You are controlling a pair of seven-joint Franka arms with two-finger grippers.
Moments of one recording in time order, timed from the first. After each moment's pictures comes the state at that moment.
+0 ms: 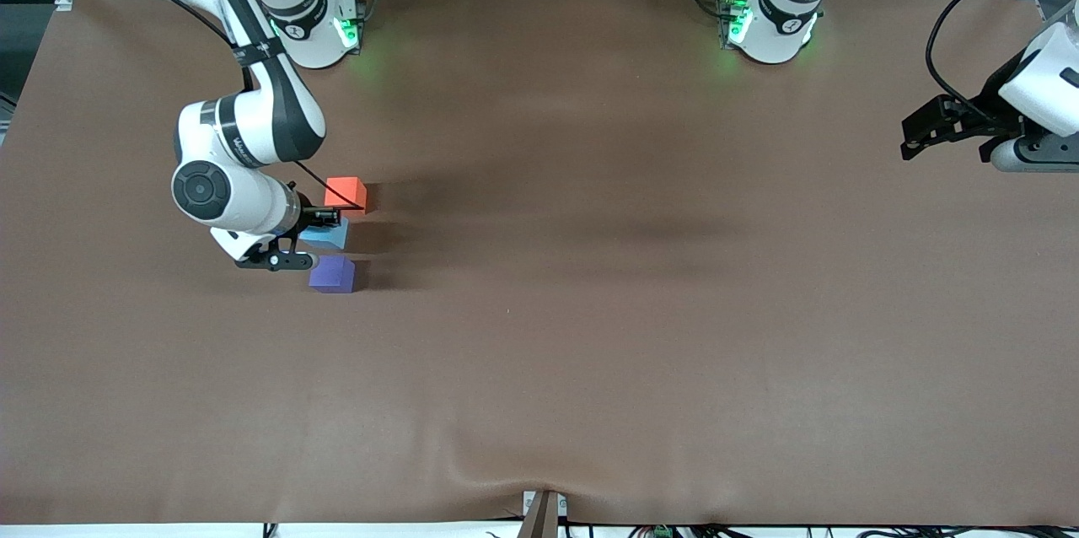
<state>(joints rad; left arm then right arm) -0.08 -0.01 -0.01 -1.58 0.01 1.57 -0.05 0.22 0.27 -0.01 -2.09 0.04 2.11 0.21</state>
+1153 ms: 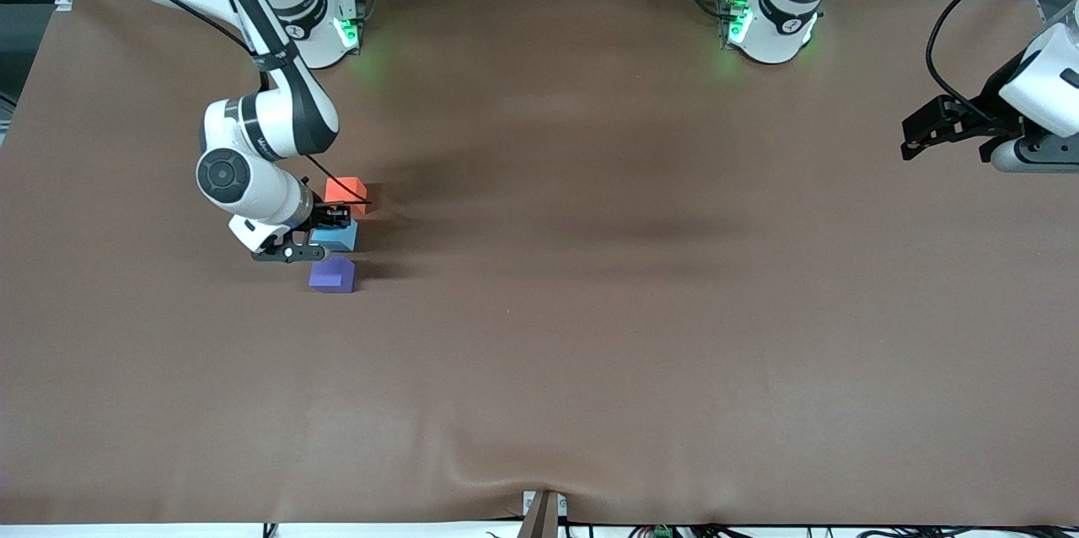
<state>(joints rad) -0.08 -0.01 -0.01 -1.58 0.01 1.57 -0.05 0.22 0.27 0.00 -2.24 0.04 2.33 0.18</state>
